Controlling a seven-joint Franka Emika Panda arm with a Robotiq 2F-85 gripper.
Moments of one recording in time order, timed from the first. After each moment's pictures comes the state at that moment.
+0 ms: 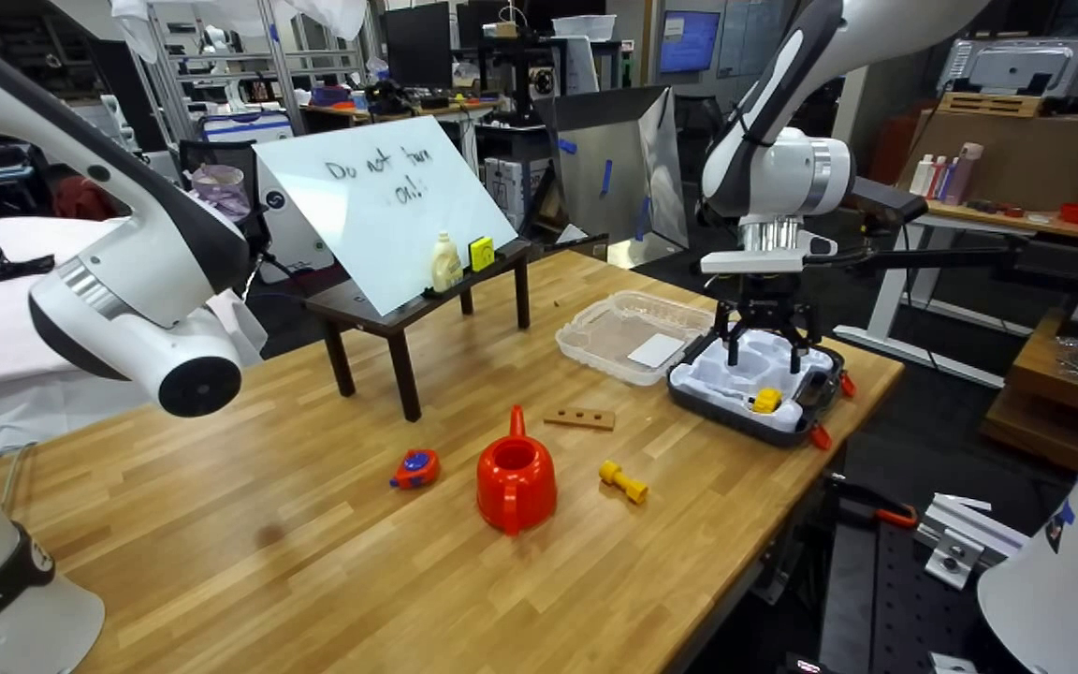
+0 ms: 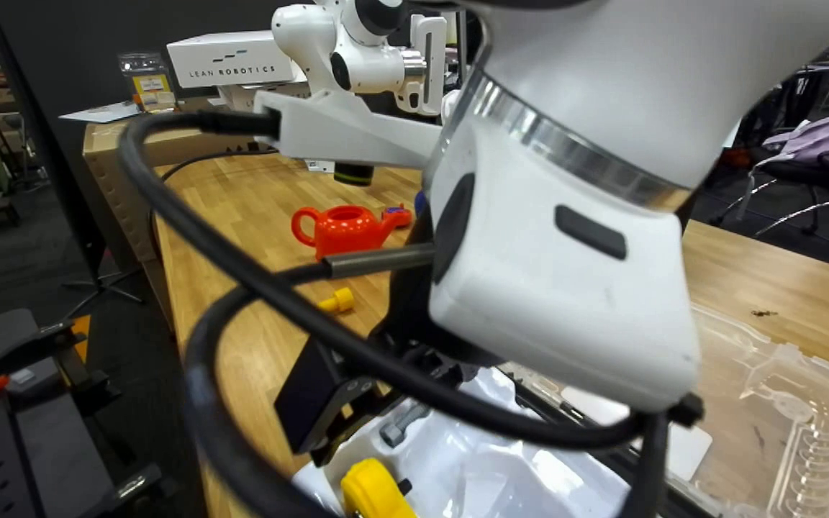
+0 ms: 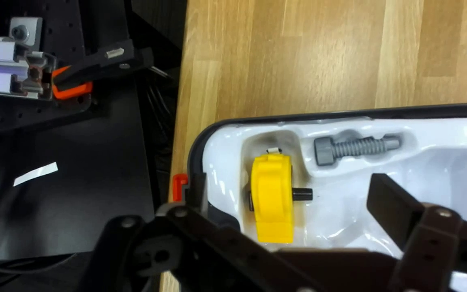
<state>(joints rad) -0.35 0.31 -0.37 -2.35 0.33 2.22 0.77</state>
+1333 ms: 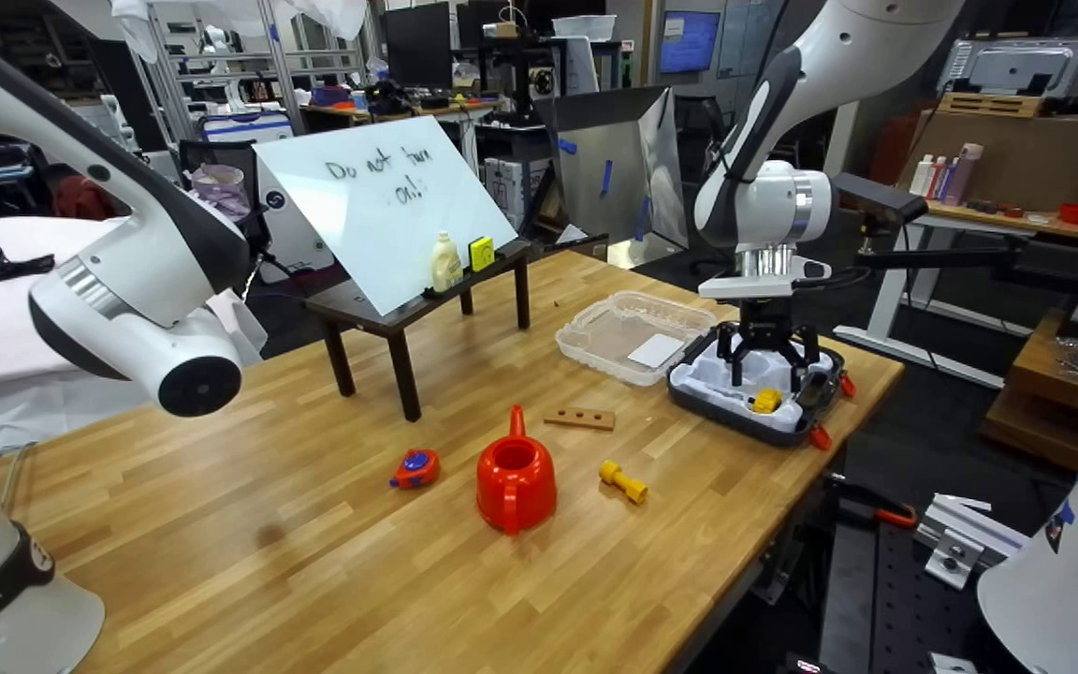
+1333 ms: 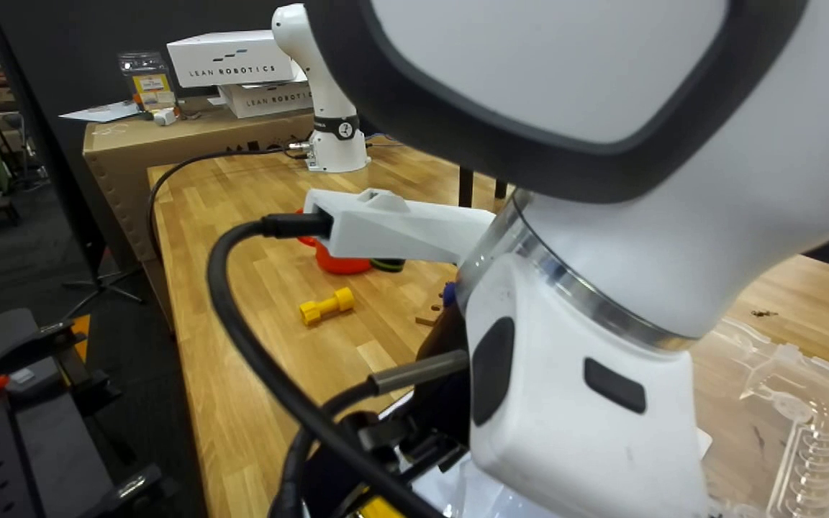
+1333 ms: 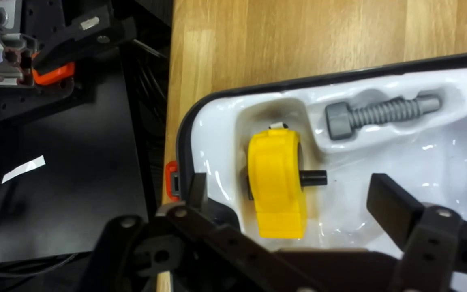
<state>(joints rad) -0.36 0.47 -0.38 -2.26 0.36 2.22 0.77</state>
